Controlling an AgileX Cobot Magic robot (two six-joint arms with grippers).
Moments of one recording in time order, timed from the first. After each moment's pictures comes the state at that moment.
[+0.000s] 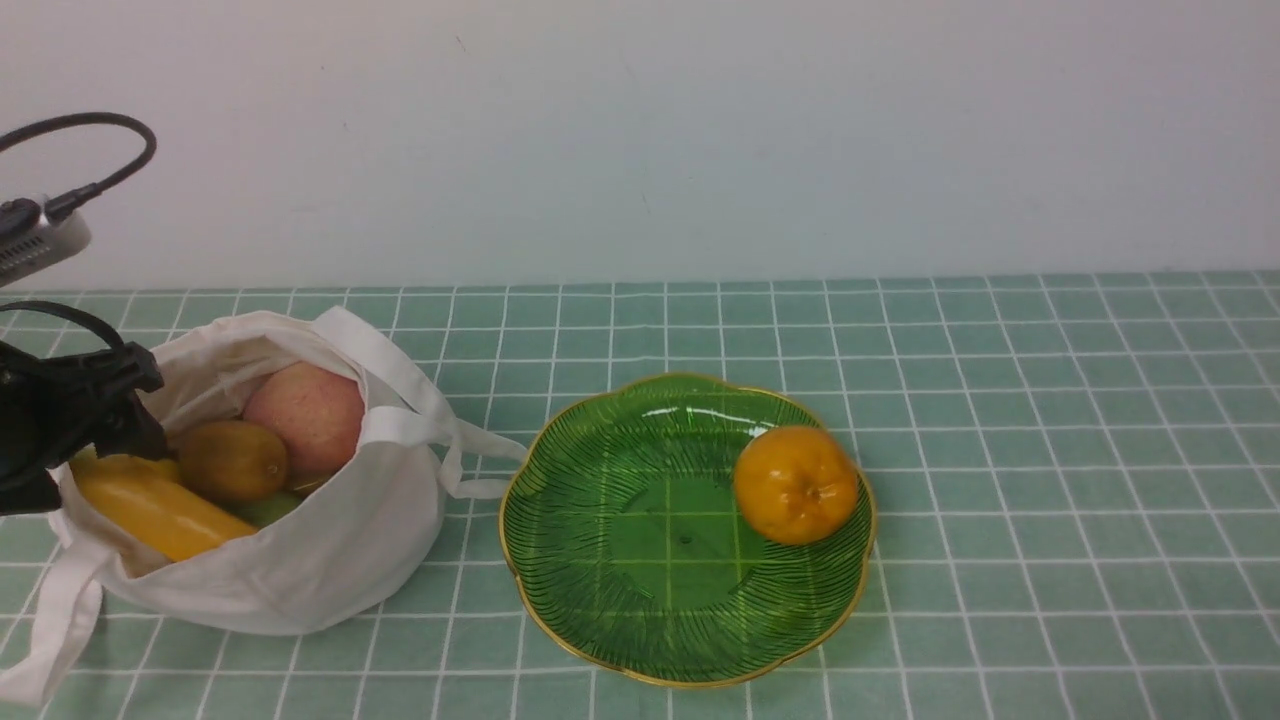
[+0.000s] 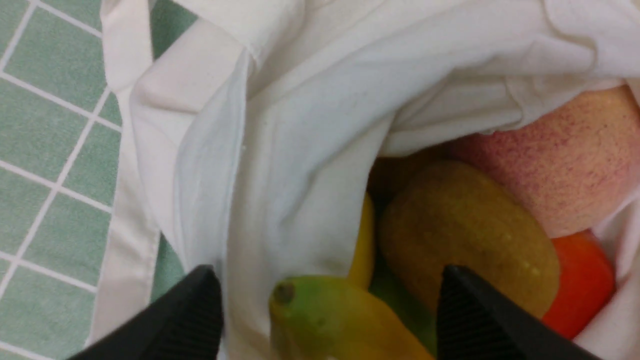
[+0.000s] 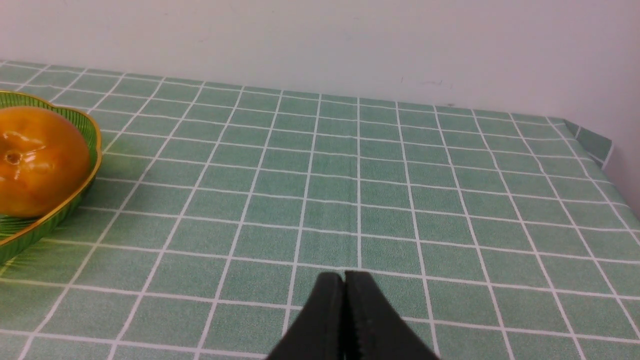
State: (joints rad) right arm -0.03 -0.01 0.02 -0.01 0.40 -0.11; left arm 0.21 1.42 -0.94 -0.21 0.69 -0.15
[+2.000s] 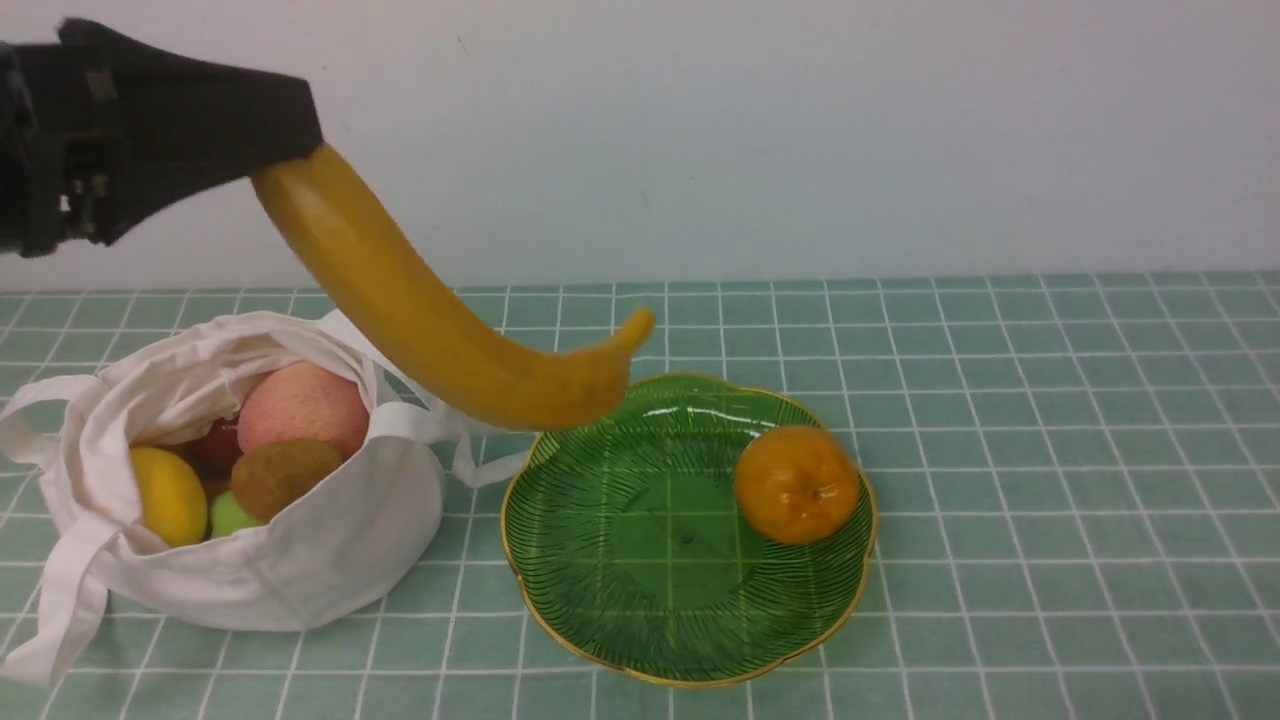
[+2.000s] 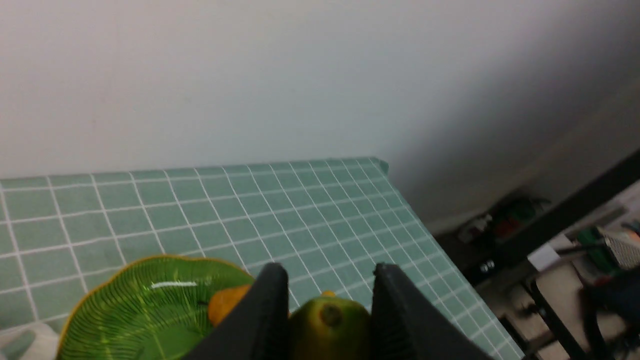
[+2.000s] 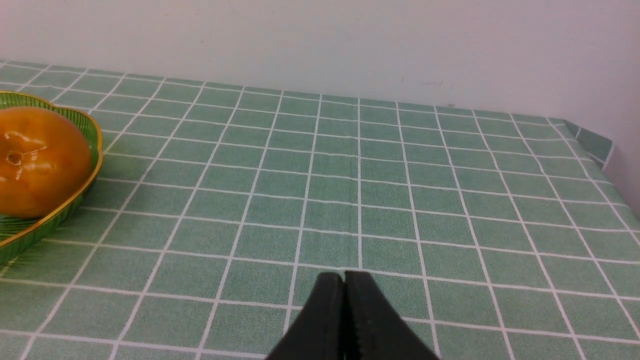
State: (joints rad) right arm -0.03 -0.01 0.02 -0.01 0.40 -0.11; left arm 0.16 1.10 -1.04 -1.24 1.05 0.80
